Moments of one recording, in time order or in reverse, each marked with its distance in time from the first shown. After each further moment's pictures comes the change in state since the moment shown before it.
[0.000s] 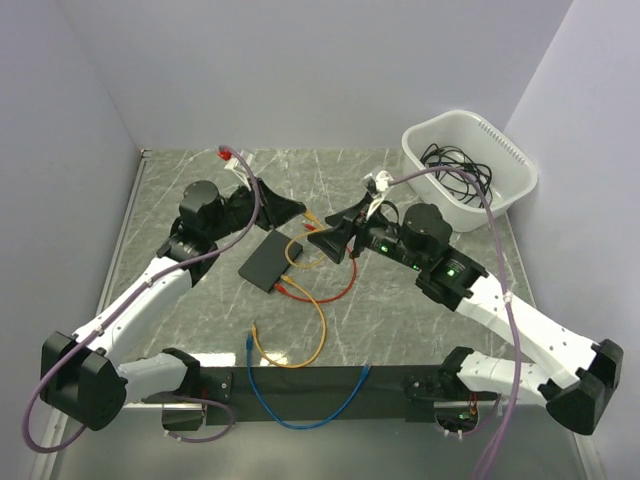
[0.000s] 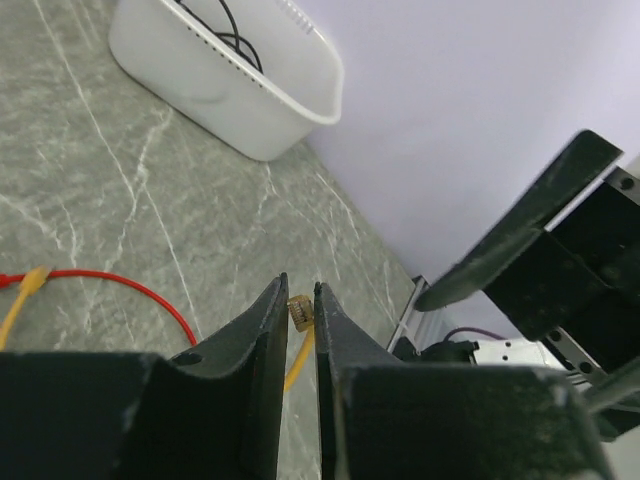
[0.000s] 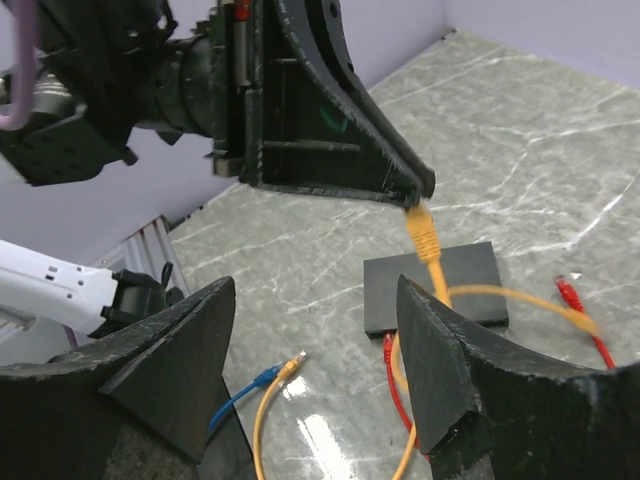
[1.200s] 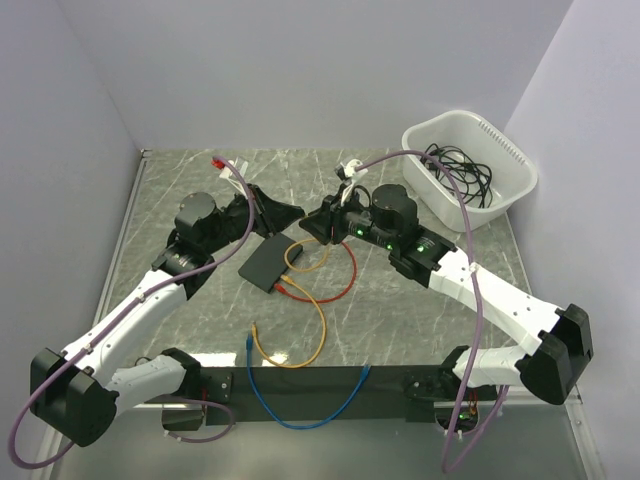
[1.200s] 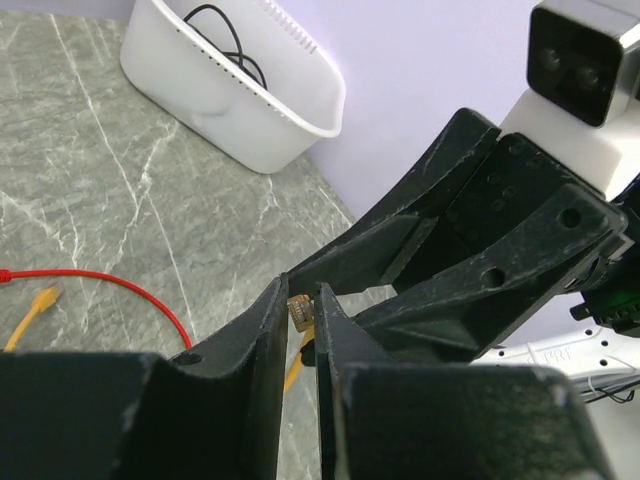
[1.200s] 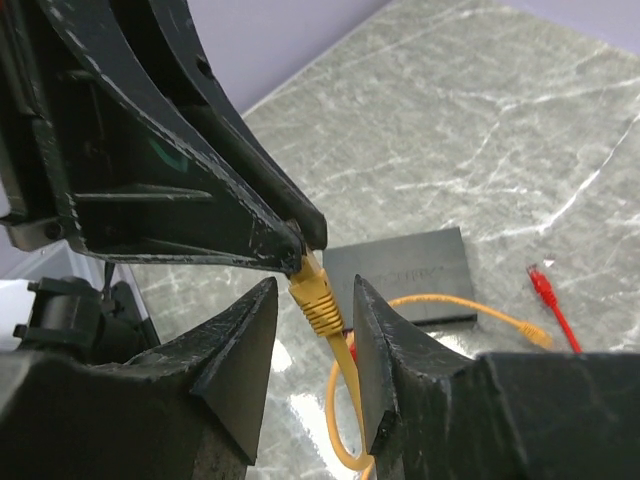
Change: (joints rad) left arm -0.063 -0.097 -0.061 -0.011 -0.105 -0.010; right arm -0.027 0.237 0.105 0.006 -0.004 -0.054
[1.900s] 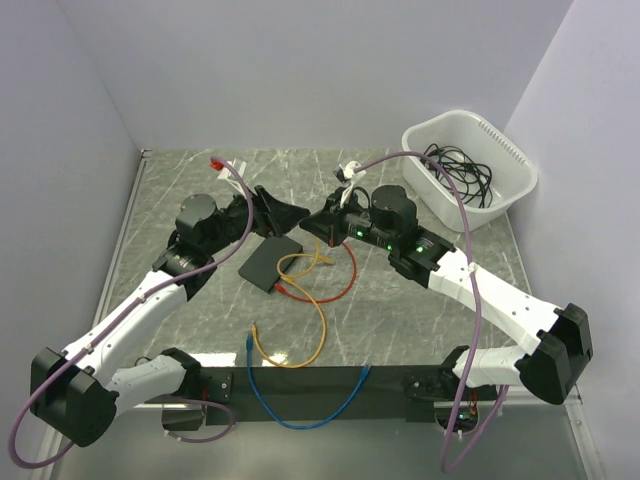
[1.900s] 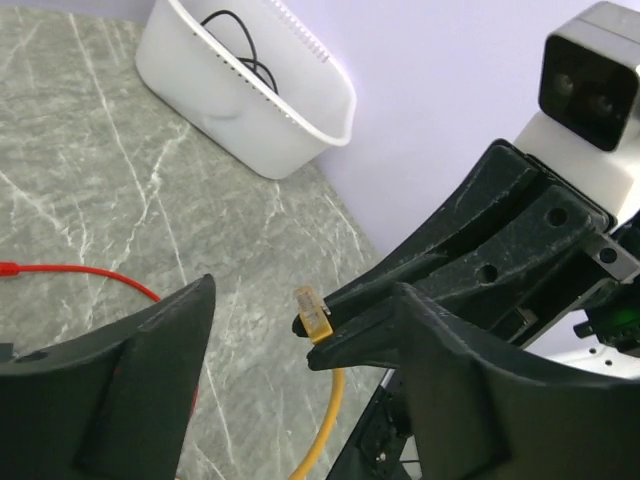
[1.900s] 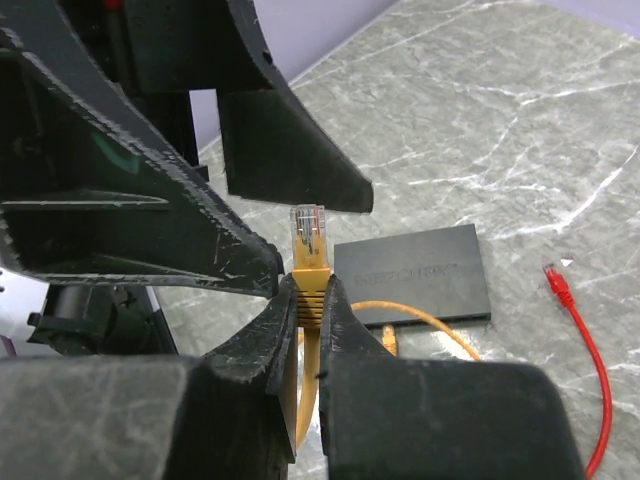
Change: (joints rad) left arm -0.002 0.000 -0.009 0.006 -0.037 -0.018; right arm -0.002 0.006 -0.008 0.002 -0.033 0.010
